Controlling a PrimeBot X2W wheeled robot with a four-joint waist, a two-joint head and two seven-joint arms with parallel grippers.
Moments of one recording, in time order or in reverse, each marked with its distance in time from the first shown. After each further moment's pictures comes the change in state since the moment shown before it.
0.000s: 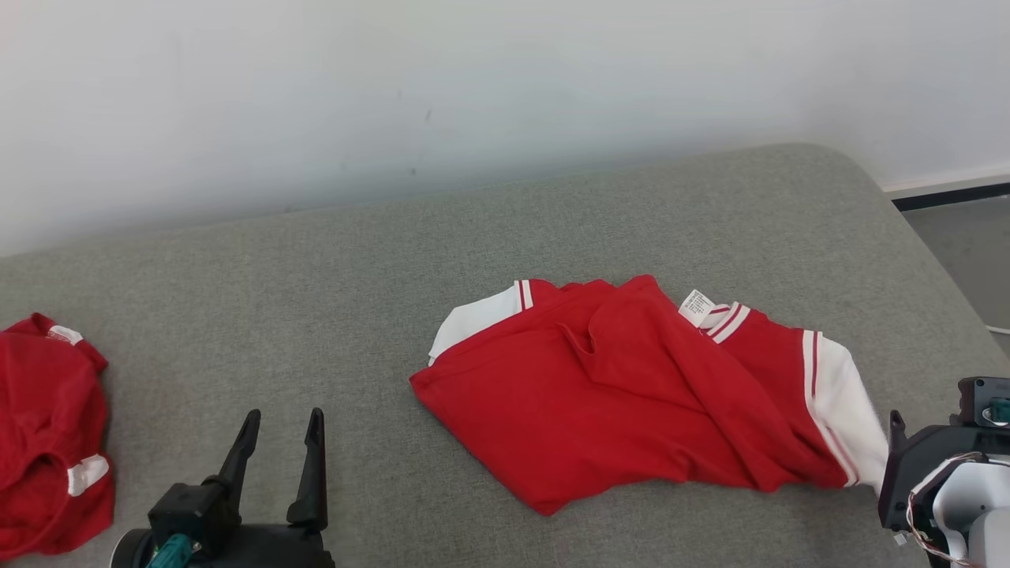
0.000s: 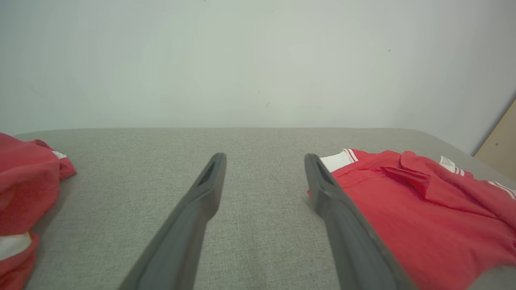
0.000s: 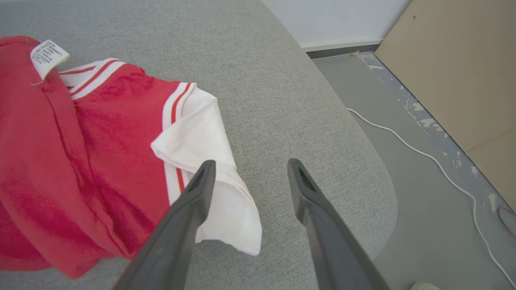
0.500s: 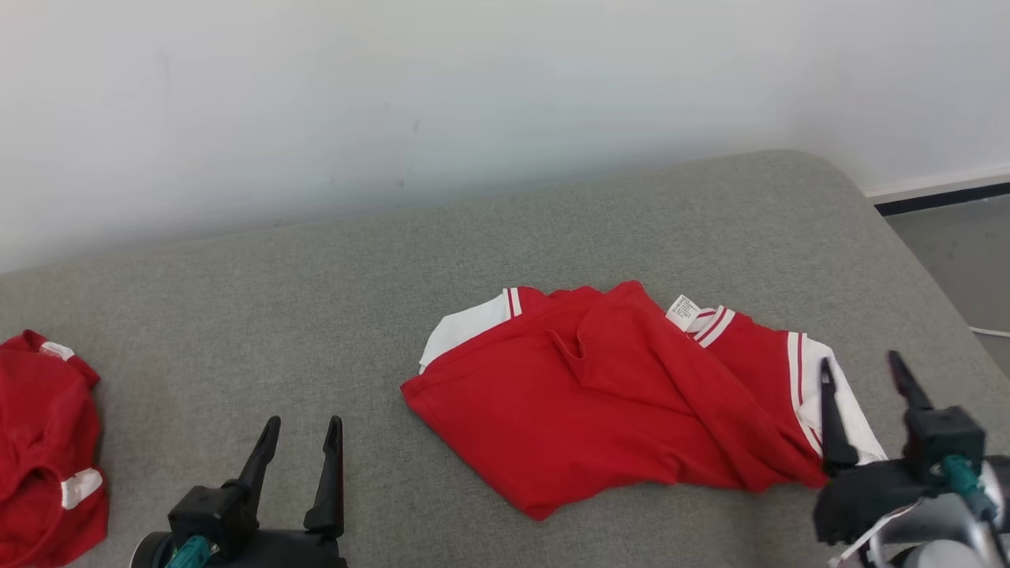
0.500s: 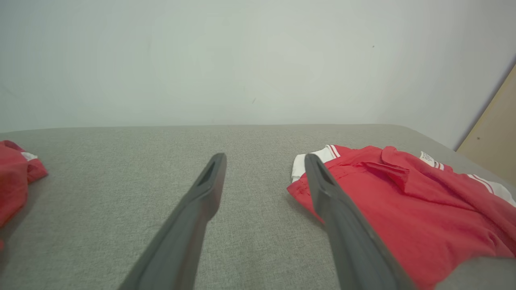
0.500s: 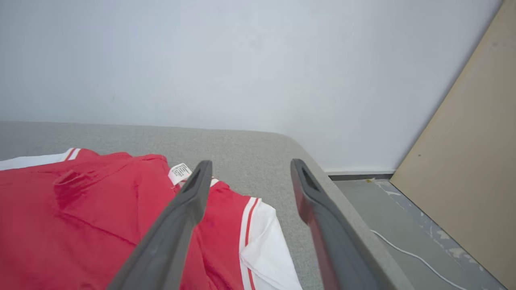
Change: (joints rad) left arm 0.000 -0.002 -0.041 0.021 -0.013 0.006 0.000; right arm 0.145 0.065 0.154 -0.287 -0.011 0.000 -0.345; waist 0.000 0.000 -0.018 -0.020
